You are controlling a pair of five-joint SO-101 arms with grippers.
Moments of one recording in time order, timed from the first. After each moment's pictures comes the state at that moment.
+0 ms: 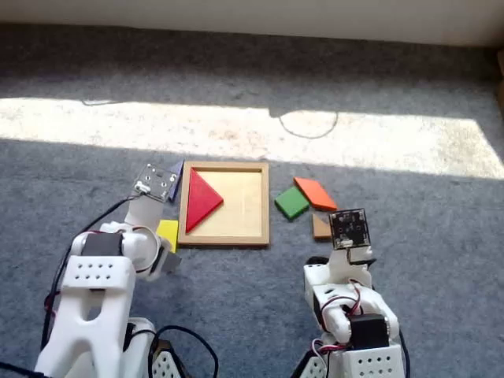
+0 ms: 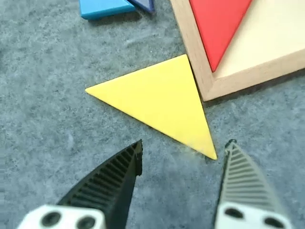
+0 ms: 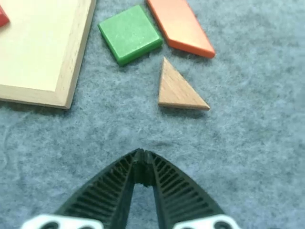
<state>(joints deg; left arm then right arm) -7.3 -45.8 68.5 58.9 -16.7 -12.7 -104.3 95.9 66.5 3.6</state>
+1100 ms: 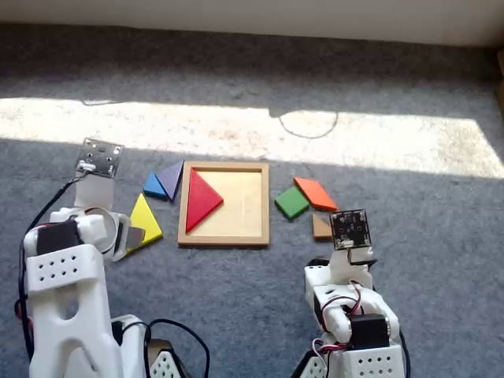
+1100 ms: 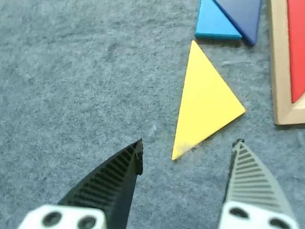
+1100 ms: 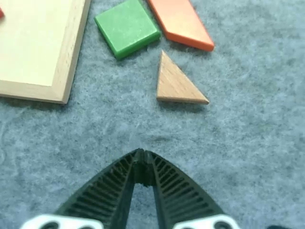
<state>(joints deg) -23.3 -46.1 56.2 64.6 -19.8 -12.3 -104.3 95.9 67.7 3.6</state>
